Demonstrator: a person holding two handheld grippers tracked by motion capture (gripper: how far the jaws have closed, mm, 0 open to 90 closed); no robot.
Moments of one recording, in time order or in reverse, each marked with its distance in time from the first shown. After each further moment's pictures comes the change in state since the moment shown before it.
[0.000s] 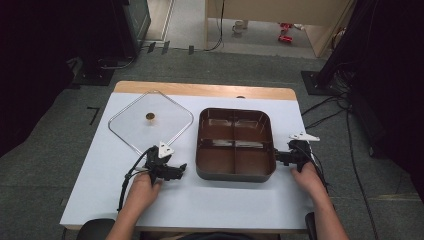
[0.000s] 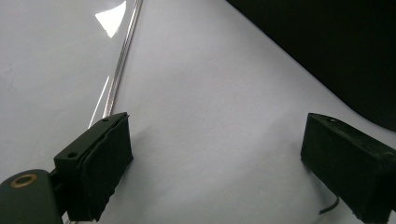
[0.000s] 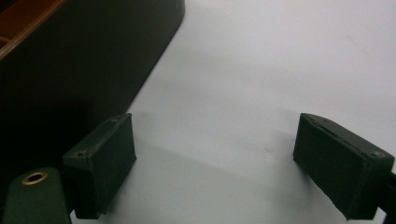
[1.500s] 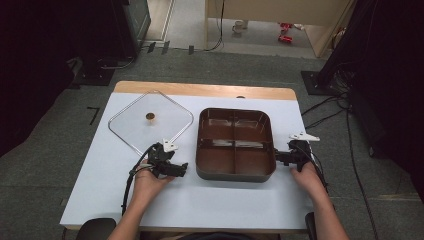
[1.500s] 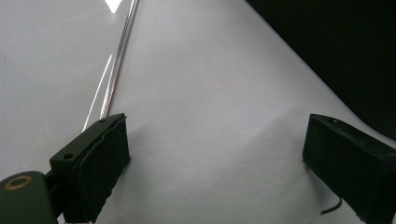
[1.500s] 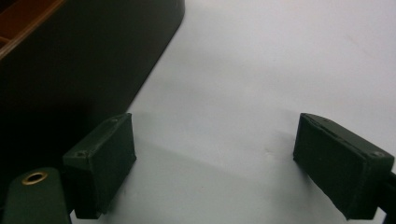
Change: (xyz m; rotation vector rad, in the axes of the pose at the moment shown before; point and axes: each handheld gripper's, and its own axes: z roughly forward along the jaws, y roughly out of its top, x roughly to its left) left arm -0.004 0.016 0.002 0.110 0.019 -0.025; right arm 0.000 0.000 0.000 0.000 0.000 -0.002
